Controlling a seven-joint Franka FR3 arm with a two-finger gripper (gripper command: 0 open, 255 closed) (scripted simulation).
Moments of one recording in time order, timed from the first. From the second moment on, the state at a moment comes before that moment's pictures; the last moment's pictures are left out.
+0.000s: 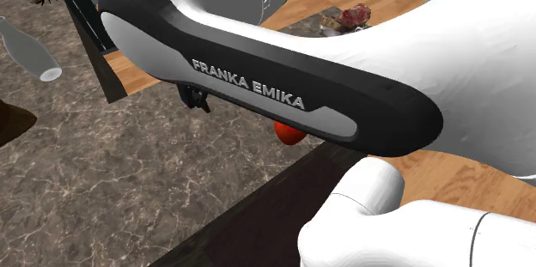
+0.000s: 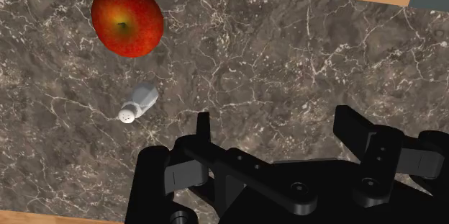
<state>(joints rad) 0.02 -0.74 0.06 -2.36 -0.04 1.64 0.11</state>
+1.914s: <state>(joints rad) -0.20 -0.61 -0.34 -2.75 -0.25 2.07 -0.15</state>
